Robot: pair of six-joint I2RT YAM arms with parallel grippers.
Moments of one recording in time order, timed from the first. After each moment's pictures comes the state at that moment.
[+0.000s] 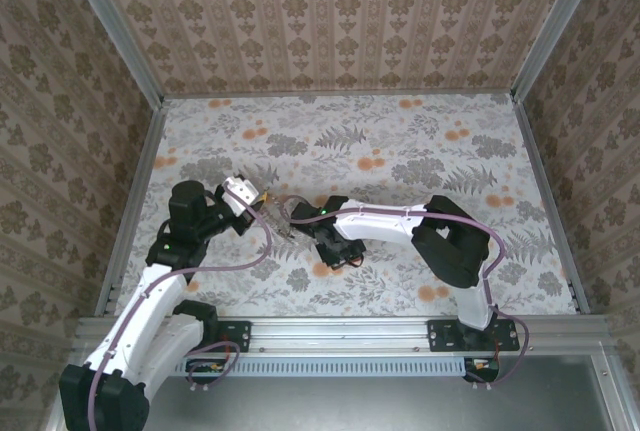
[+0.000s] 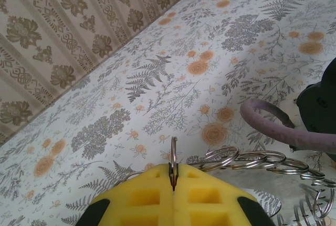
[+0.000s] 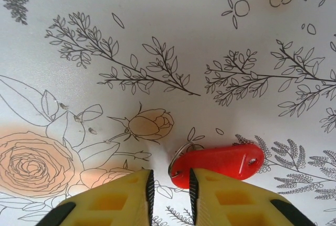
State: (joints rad) left arm -0.29 0.76 0.54 -0.15 0.51 0.49; right arm 0.99 1.97 1.36 -1.02 0.12 0.62
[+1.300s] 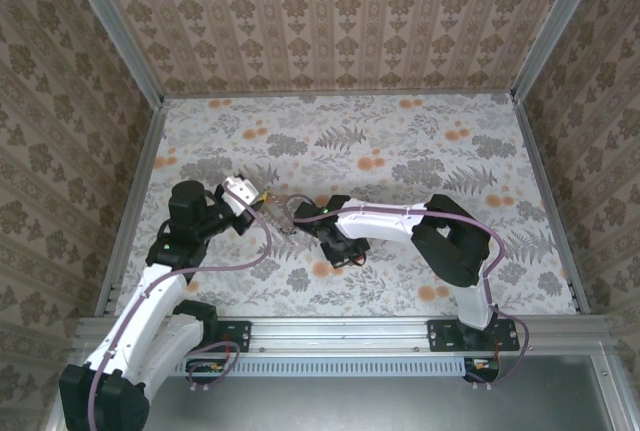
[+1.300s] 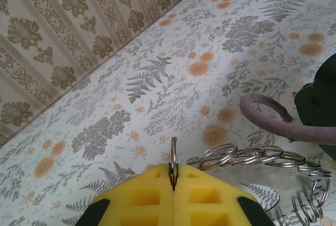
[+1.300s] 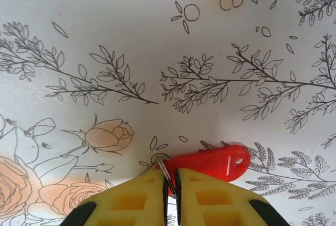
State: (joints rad) left arm -0.29 0.76 0.54 -0.14 0.51 0.49; right arm 0.97 1.97 1.34 -1.03 0.17 0.63
